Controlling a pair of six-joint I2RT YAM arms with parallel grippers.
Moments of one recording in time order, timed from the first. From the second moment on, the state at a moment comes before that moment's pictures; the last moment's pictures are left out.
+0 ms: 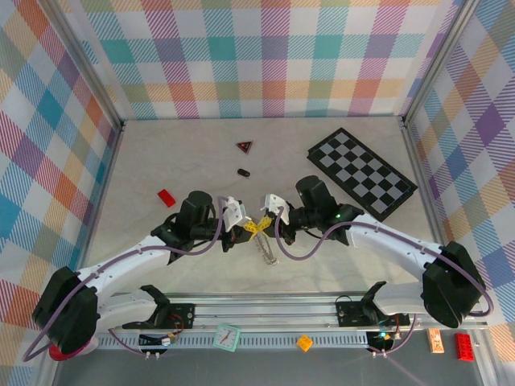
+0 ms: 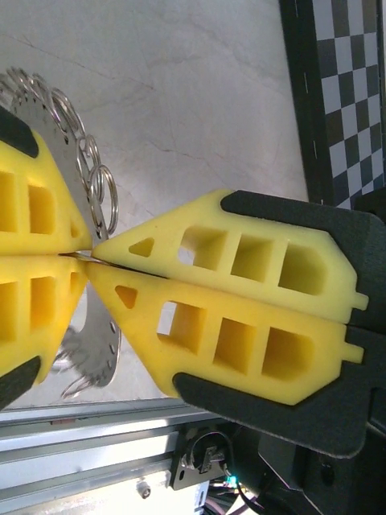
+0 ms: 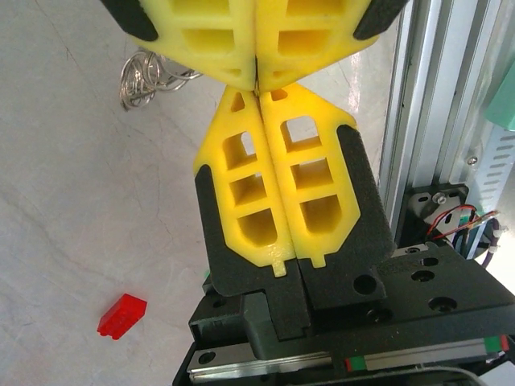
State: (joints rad) left arm -0.65 1.11 0.57 0.05 0.66 0.22; right arm 0.75 1.28 0.81 -0.17 -0.67 -0.36
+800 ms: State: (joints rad) left arm -0.65 1.12 0.48 0.21 0.64 0.21; right arm 0.62 1.29 0.58 0.22 -0.87 -0.16
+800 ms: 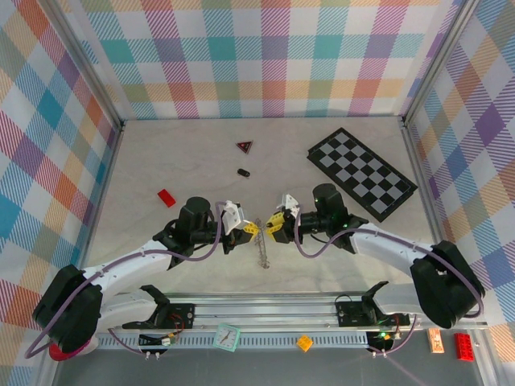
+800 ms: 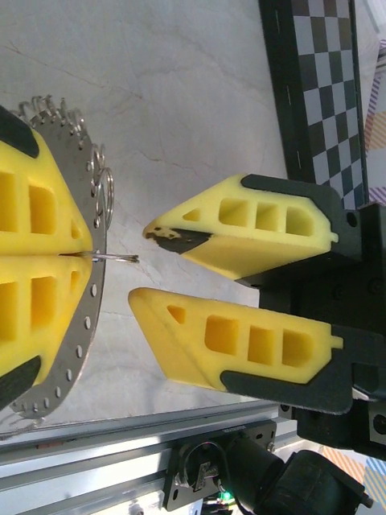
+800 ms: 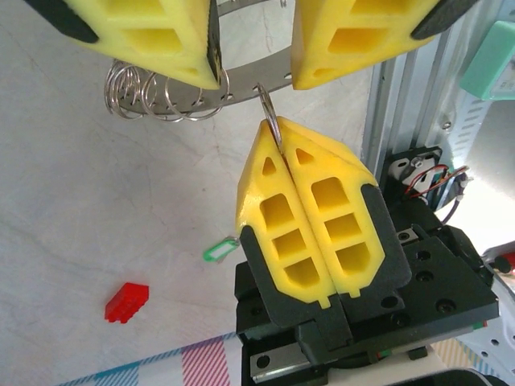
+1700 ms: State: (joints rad) left arm -0.66 1.13 0.48 0.20 0.62 0.26; right arm 0.65 1.39 0.61 0.24 -0.91 -0.14
